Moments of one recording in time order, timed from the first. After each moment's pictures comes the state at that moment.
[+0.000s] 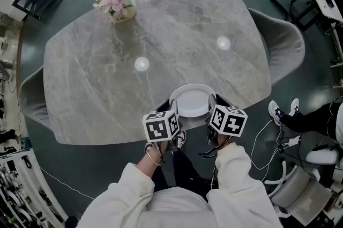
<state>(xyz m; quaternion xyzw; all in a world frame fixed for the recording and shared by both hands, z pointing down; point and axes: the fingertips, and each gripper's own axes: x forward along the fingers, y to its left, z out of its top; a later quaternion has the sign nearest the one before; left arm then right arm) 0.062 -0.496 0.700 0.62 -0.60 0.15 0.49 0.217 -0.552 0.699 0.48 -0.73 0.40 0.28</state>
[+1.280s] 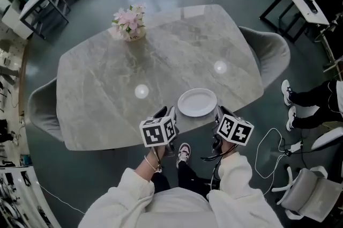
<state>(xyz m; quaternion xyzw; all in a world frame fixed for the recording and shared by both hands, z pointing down) 0.024 -0.463 0.631 0.66 -0.60 0.12 0.44 0.228 -0.503 0.626 0.53 -0.71 0.40 0.21</state>
